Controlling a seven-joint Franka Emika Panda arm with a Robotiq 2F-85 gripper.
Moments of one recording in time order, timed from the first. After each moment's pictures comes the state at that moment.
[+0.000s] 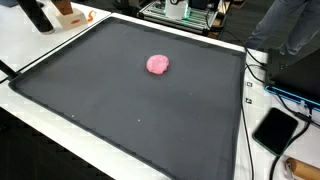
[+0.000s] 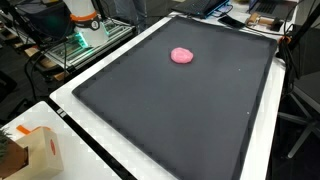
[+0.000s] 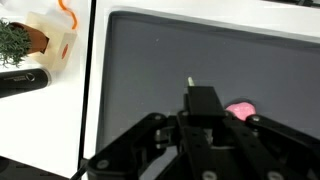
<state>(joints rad) 0.01 -0.47 0.03 -2.15 -0.21 1.58 -0.13</state>
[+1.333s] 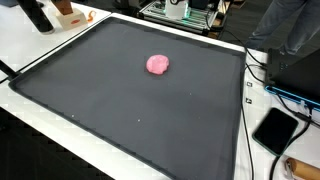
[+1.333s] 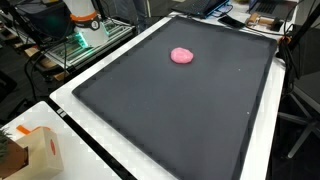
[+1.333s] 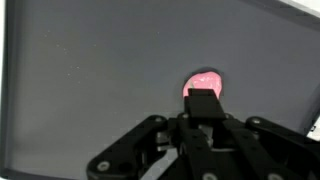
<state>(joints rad) 0.02 -0.29 -0.09 -2.29 0.07 1.98 -0.42</state>
